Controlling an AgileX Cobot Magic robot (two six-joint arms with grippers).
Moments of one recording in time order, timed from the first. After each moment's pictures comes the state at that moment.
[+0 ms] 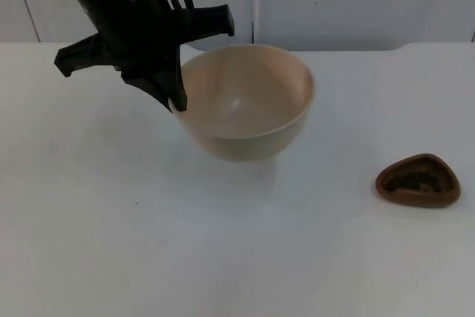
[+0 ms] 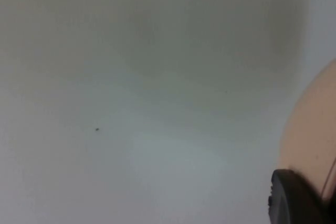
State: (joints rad) right arm 0.05 0.00 -0.52 -0.02 1.08 -0.01; left arm -0.39 1.90 -1.40 -0.25 0.91 -0.27
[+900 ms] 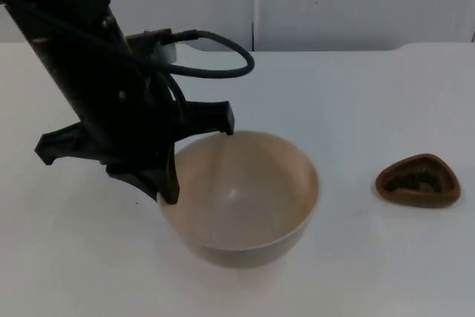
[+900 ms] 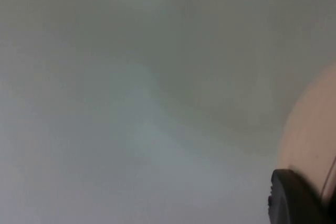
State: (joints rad) right arm 0.05 0.00 -0.52 -0.02 1.08 -0.01; left arm -0.48 1.78 -1.04 -0.28 0.76 -0.27
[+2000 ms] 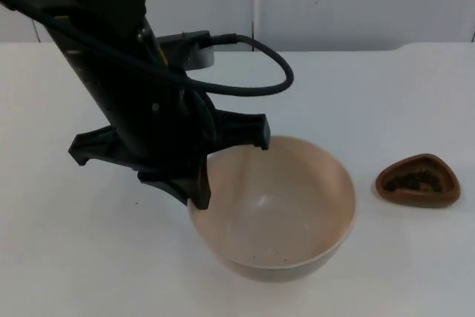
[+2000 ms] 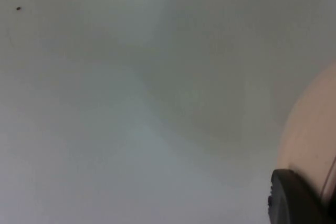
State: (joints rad) right arm 0.05 0.00 -0.52 0.01 1.08 -0.01; left arm -0.57 1.77 -1.04 -0.26 0.71 -0.27
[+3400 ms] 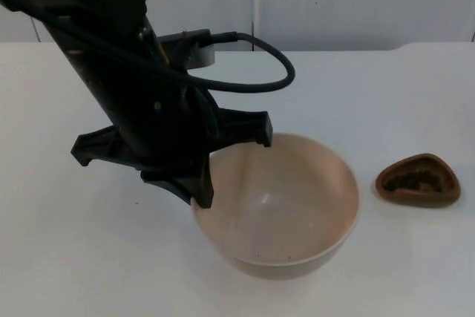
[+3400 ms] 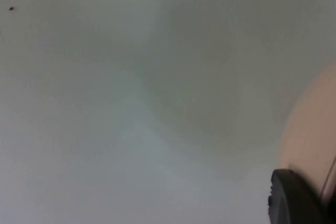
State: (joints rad) right arm 0.05 1.08 -1.16 0.03 1.00 -0.01; left arm -0.57 1.77 -1.04 -0.28 0.70 -0.27
